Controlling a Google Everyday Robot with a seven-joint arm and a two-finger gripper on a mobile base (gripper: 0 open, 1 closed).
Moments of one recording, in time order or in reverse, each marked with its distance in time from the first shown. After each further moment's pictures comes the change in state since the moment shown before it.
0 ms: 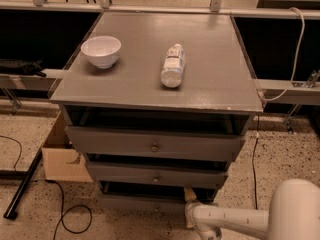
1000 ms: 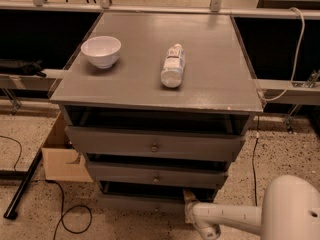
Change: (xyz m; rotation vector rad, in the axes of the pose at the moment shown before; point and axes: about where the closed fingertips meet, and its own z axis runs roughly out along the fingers) arm 0.001 0.005 0.014 -0.034 -0.008 0.009
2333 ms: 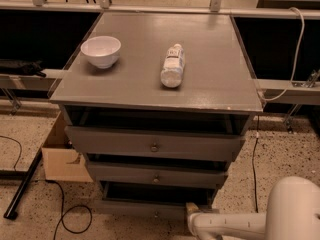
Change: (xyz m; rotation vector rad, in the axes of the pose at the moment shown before) arm 0.012 0.048 -0.026 -0.064 0.052 -0.018
